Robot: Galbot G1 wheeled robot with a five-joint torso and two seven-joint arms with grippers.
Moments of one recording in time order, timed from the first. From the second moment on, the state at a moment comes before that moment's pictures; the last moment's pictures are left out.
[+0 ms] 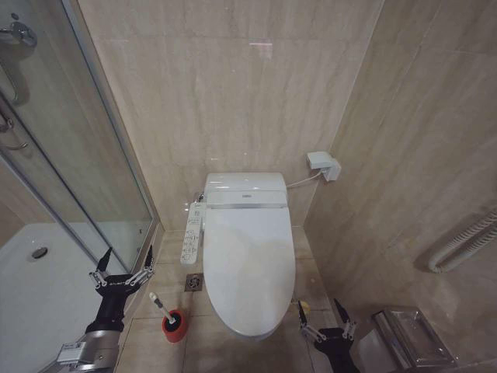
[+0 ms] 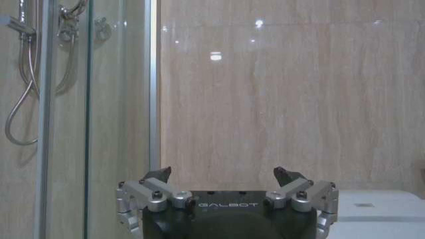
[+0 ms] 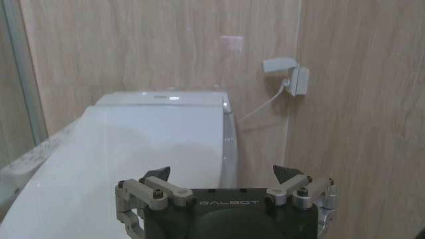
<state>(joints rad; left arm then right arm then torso) 1.64 -1.35 -0.70 -2.14 -0.25 -0.25 -0.01 -1.92 1.54 0.55 2.08 0.02 0.26 -0.02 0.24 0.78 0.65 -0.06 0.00</state>
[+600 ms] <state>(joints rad) 1.64 -1.35 -0.70 -2.14 -0.25 -0.25 -0.01 -1.93 1.51 0.55 1.95 0.03 0.25 -0.04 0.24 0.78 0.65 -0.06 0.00</state>
